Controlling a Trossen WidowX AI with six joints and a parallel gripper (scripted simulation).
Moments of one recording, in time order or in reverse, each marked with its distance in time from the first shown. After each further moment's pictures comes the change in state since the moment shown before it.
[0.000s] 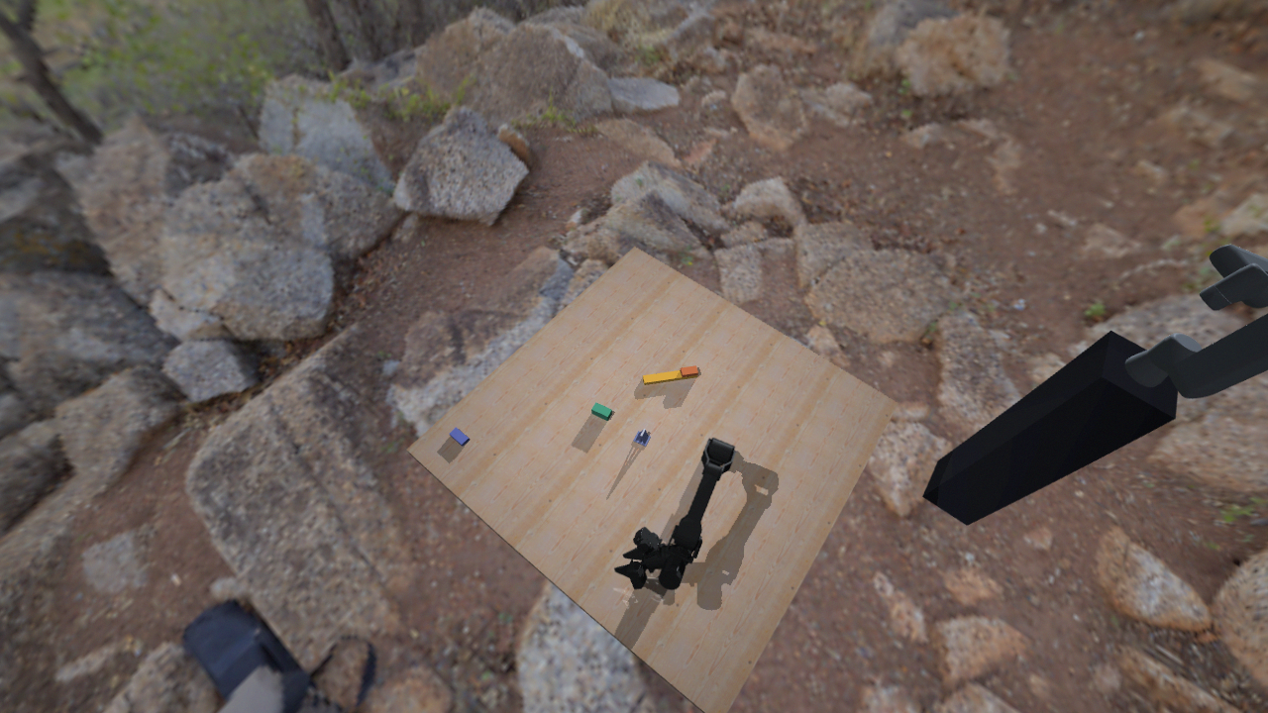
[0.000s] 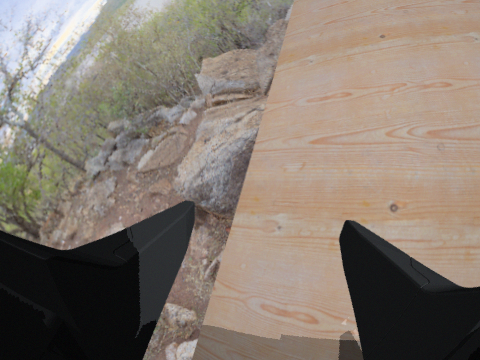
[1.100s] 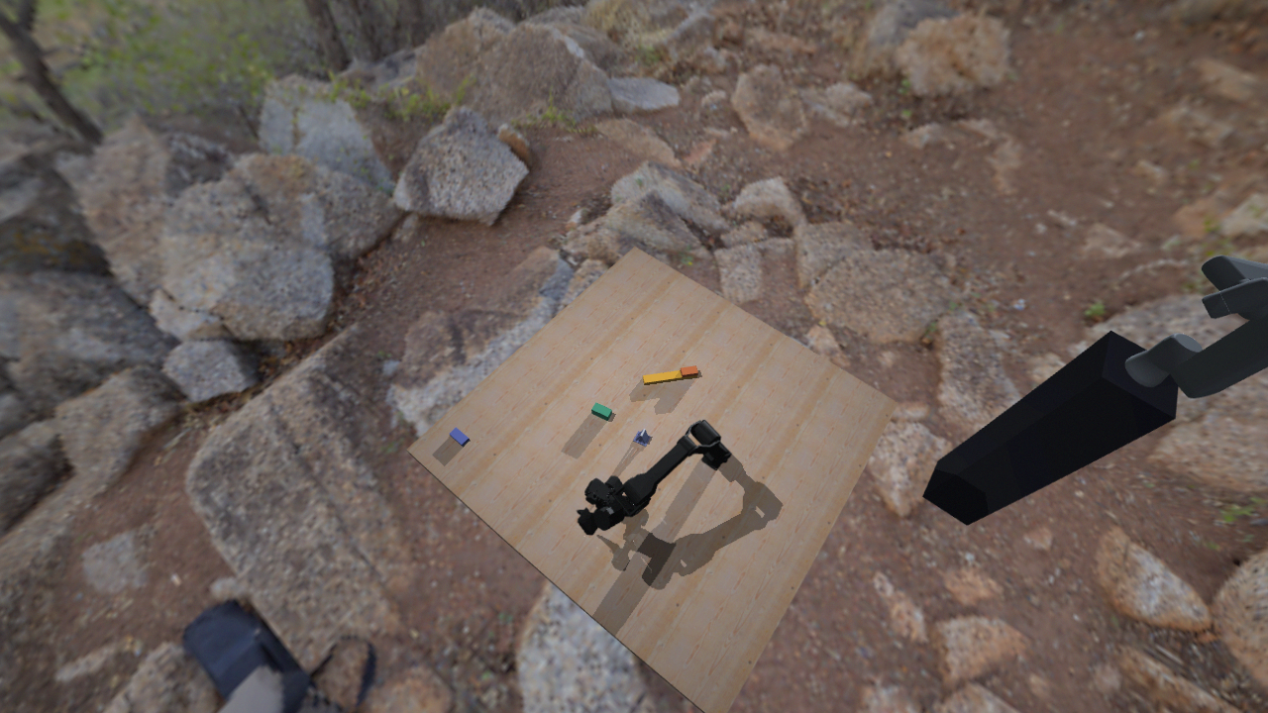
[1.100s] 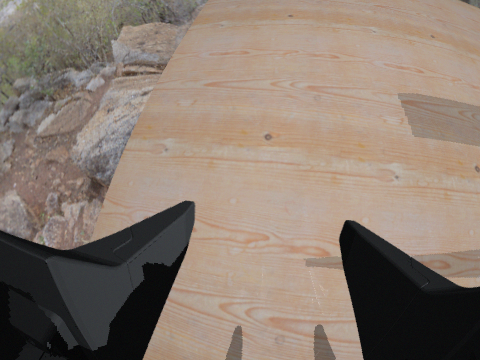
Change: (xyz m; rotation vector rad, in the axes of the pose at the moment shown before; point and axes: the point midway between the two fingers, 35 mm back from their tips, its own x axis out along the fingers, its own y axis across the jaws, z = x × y) arm 0.103 -0.082 0.157 -0.273 0.009 -0.342
